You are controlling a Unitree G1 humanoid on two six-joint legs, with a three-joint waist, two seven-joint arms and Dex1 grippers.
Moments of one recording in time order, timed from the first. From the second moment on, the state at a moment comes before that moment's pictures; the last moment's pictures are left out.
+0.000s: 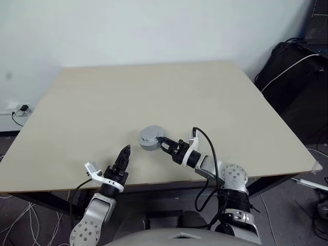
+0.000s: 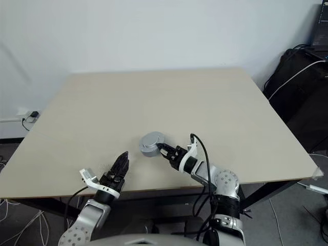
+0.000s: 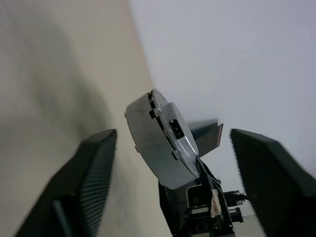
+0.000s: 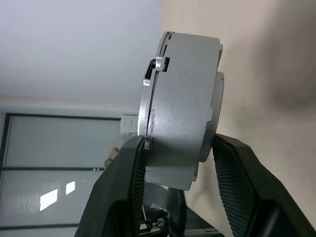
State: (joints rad) left arm 0.40 -0.08 0.15 -0.25 -1.27 0.51 -0.30; right arm -0.23 0.10 -0.32 0.14 1.16 1.19 0.11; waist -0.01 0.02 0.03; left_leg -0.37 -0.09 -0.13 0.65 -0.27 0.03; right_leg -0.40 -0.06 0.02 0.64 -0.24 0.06
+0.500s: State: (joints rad) left arm 0.39 -0.08 0.12 -0.20 -1.36 0.52 -0.29; right arm -0.22 0.09 -0.27 0.10 1.24 1.27 0.11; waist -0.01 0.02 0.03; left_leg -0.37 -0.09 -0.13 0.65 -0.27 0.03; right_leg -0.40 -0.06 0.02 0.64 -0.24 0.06
